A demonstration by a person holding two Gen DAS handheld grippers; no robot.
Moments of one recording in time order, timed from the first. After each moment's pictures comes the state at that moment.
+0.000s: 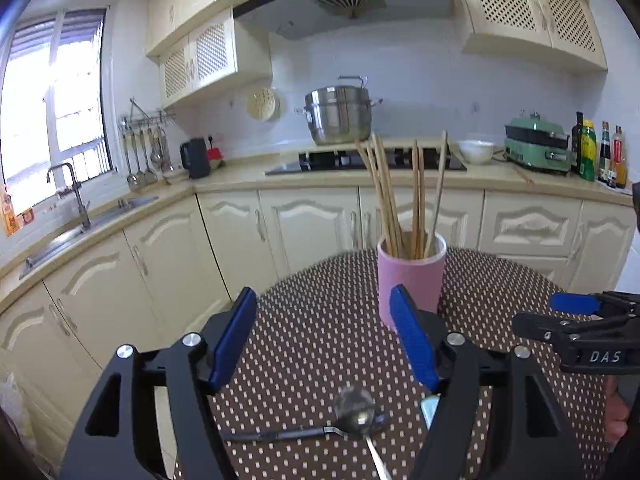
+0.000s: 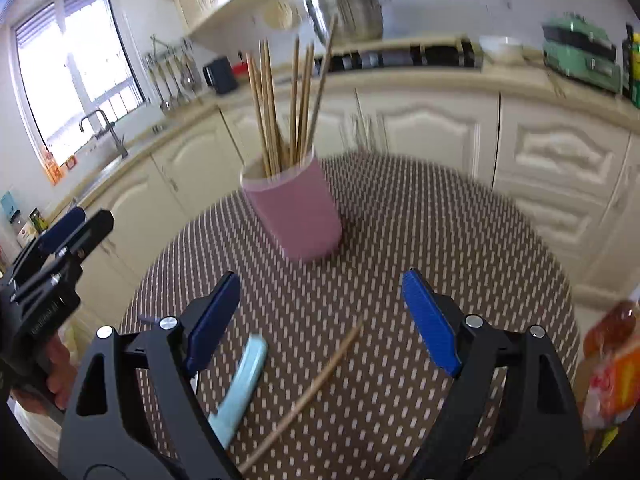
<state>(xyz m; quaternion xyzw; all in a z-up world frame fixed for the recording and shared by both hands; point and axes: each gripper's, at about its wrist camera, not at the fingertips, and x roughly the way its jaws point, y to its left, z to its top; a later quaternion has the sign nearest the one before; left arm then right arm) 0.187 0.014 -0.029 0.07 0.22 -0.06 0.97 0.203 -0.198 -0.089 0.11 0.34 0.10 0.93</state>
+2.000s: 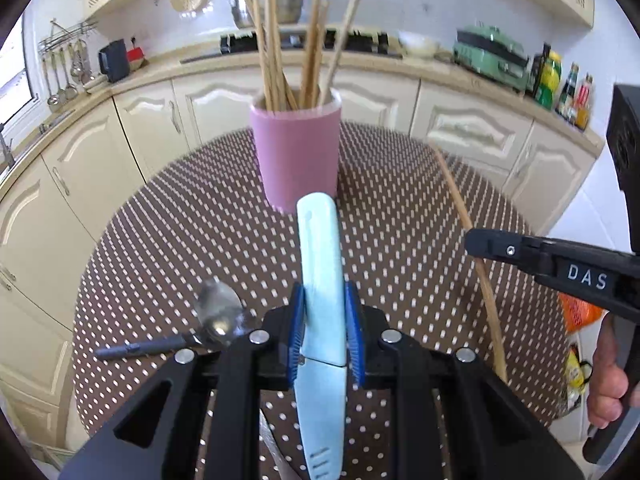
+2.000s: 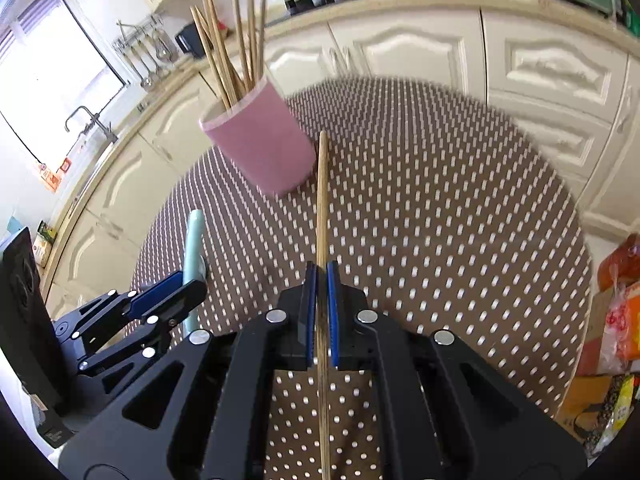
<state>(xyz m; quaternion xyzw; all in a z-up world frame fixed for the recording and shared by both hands) 0.220 -0.058 -0.089 0.06 0.40 -0.16 0.90 0.206 -0.246 -0.095 0.17 0.42 0.09 0.89</state>
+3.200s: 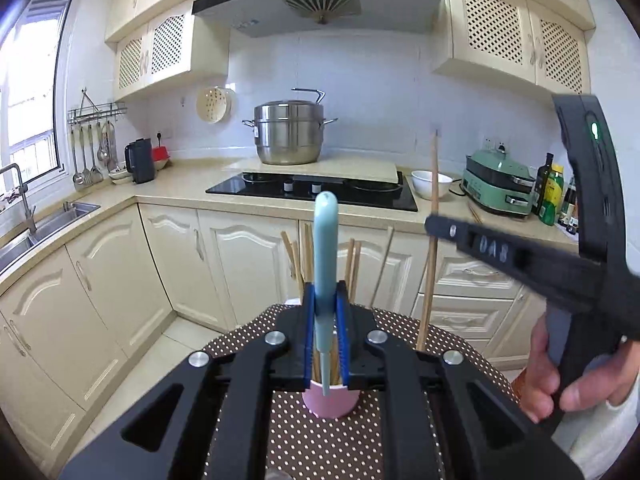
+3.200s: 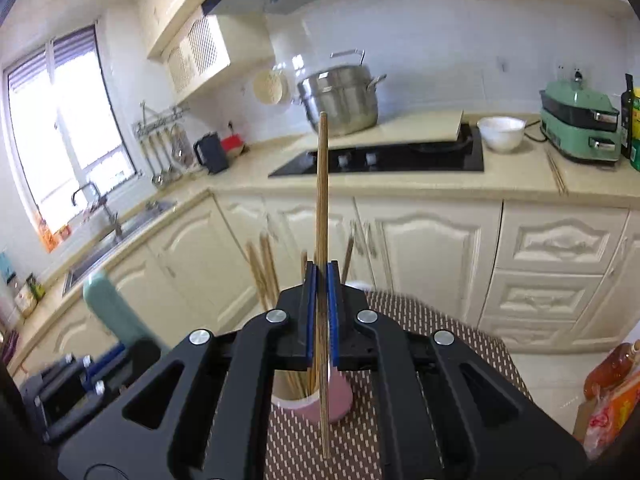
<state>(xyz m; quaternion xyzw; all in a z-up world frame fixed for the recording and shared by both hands) 0.274 -0.050 0.082 0.03 0.23 -0.14 0.96 0.305 -0.221 0.073 0.14 0.22 0.06 0.96</state>
